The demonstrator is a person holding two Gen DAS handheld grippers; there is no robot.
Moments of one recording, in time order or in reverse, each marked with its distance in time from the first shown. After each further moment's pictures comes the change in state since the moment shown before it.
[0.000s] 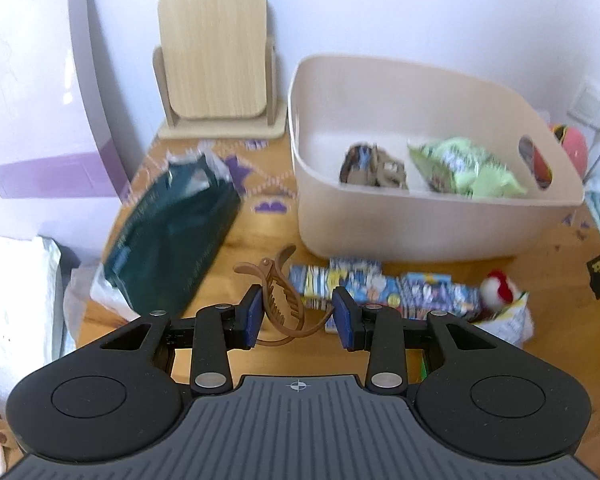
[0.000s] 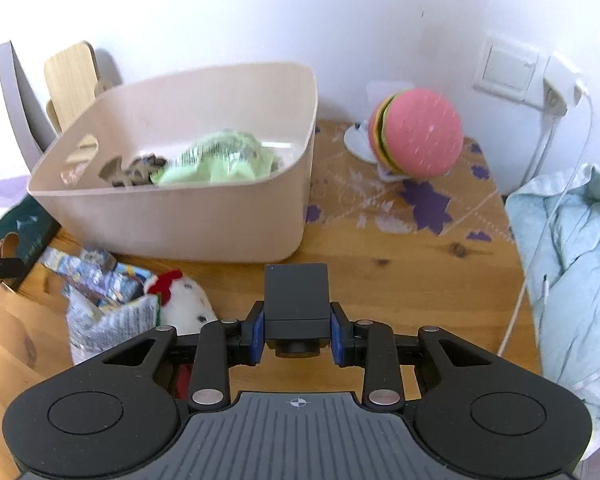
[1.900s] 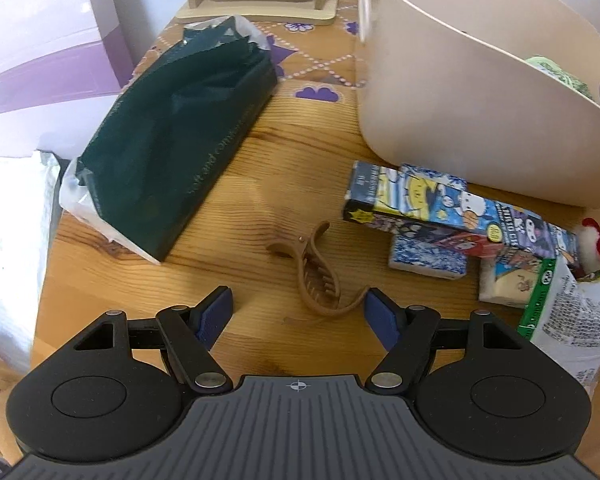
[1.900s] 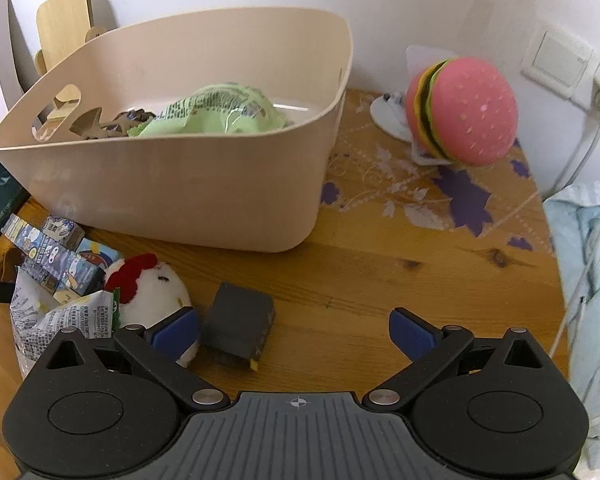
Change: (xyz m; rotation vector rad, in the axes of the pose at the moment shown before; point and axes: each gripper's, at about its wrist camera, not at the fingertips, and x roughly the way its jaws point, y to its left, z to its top) left arm 0.085 0.030 -0.031 -0.094 0.254 0.060; right arm 0.077 0.012 0.000 -0.078 0.091 -0.004
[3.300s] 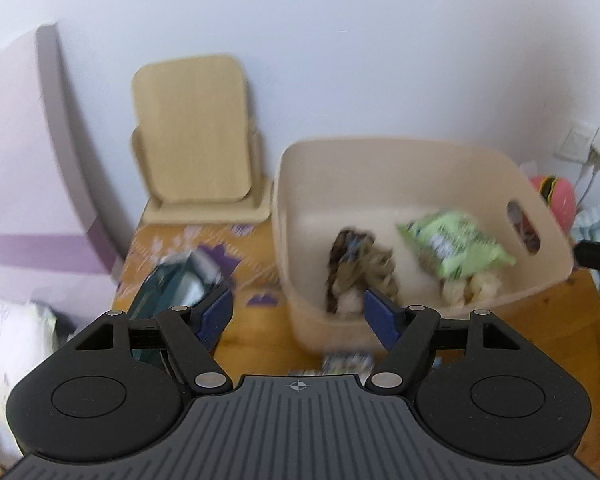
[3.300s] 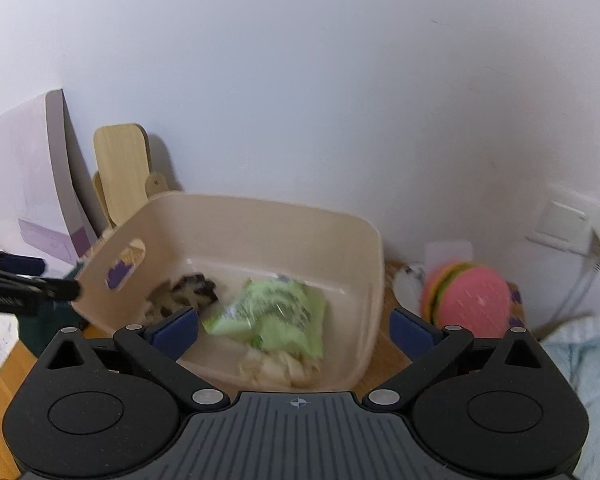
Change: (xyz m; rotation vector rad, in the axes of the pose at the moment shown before) left arm -0.110 -0.026 0.061 0.156 -0.344 -0.083; right arm -0.096 0.012 0.071 -0.055 -0.302 0.057
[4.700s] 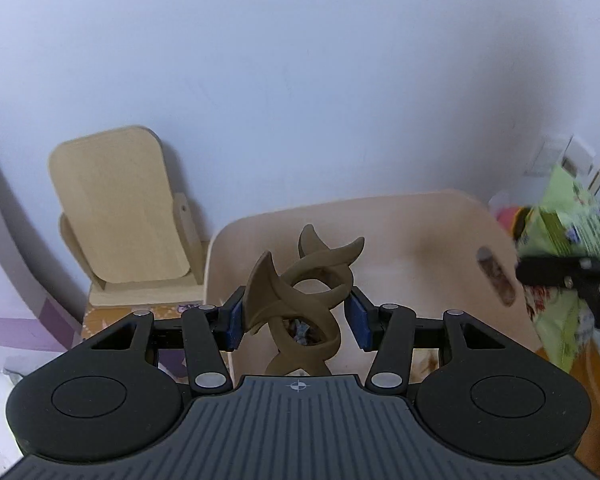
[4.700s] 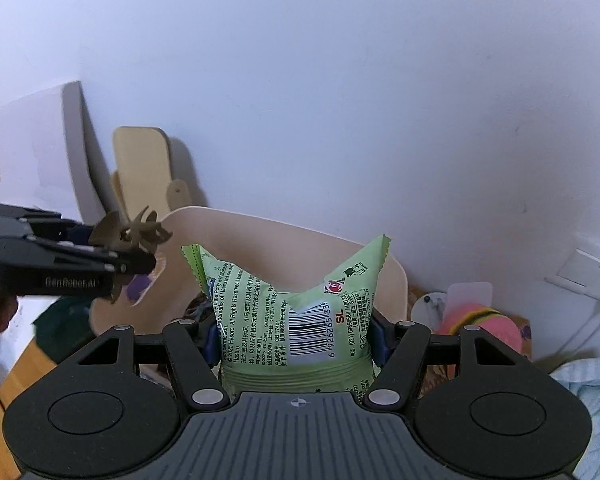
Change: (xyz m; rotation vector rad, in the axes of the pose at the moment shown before) left arm 0.034 -0.039 0.068 0.116 -0.054 -0.094; right arm 0.017 0.019 0.061 -0.071 0.068 0.051
